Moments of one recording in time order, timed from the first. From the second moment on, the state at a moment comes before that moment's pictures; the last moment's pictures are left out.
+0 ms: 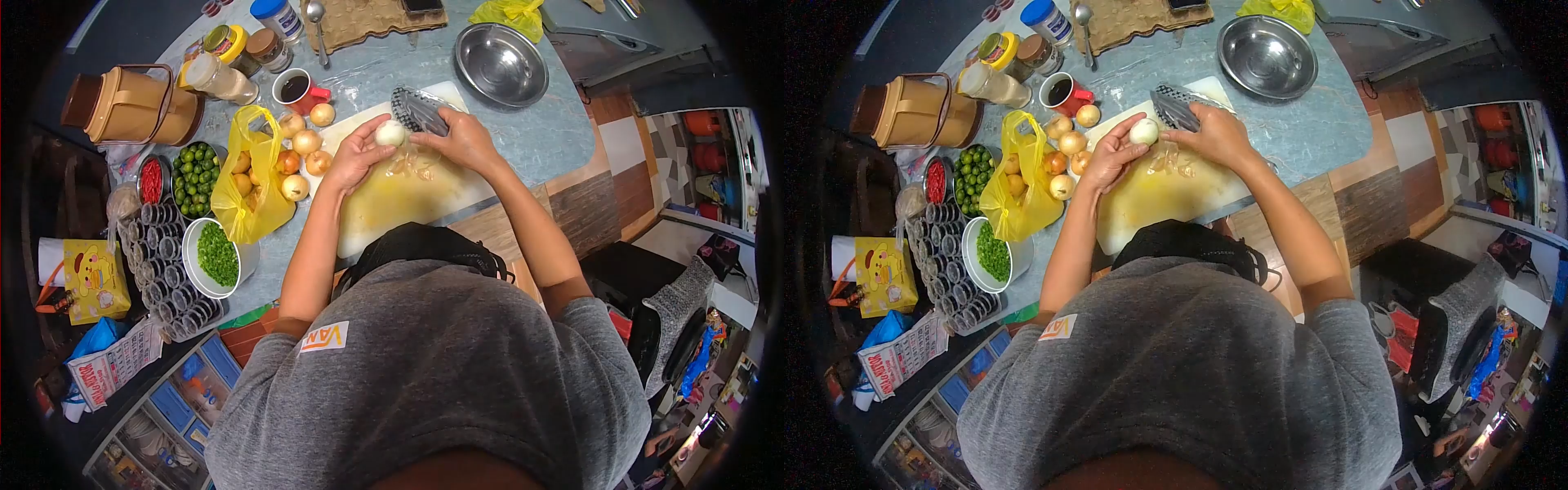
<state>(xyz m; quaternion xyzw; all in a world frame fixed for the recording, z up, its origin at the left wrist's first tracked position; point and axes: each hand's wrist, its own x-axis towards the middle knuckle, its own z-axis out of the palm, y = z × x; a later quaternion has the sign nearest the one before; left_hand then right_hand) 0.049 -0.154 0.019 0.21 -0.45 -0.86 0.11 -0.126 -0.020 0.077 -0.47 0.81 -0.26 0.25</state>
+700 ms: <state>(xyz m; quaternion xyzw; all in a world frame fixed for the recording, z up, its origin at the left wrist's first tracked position) 0.049 -0.154 0.017 0.24 -0.41 -0.88 0.10 -0.126 -0.020 0.079 -0.48 0.75 -0.33 0.30</state>
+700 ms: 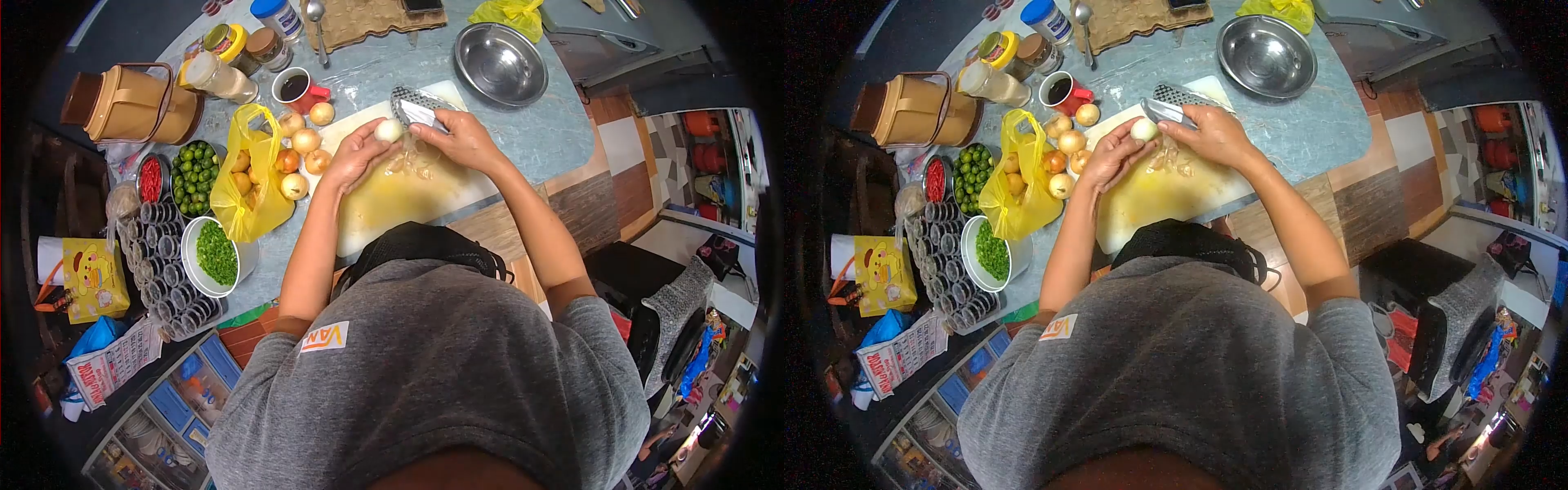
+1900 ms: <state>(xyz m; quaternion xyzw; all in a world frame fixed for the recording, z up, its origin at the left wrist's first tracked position) 0.099 -0.127 0.009 0.25 -0.37 -0.89 0.05 -0.116 -0.014 0.027 -0.53 0.78 -0.21 0.26</state>
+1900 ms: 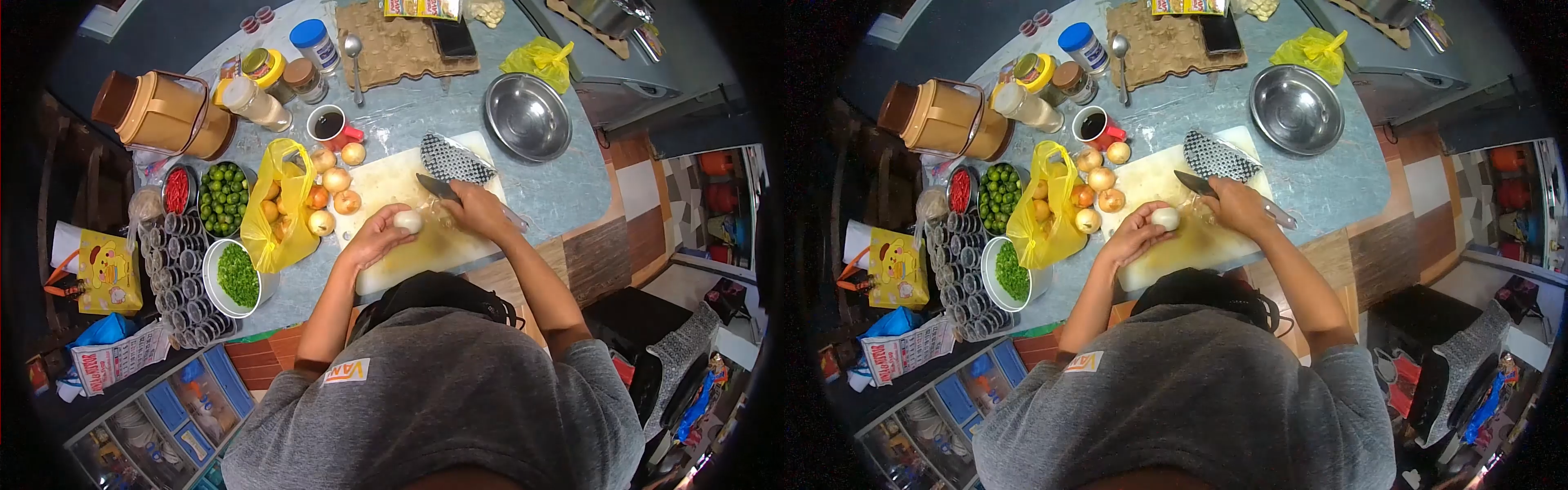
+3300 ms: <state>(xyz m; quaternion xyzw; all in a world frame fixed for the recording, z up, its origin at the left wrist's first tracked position) 0.062 -0.074 0.274 -0.30 -0.69 -0.55 0.36 -0.127 -0.007 0.044 -0.49 0.77 -0.24 0.34</state>
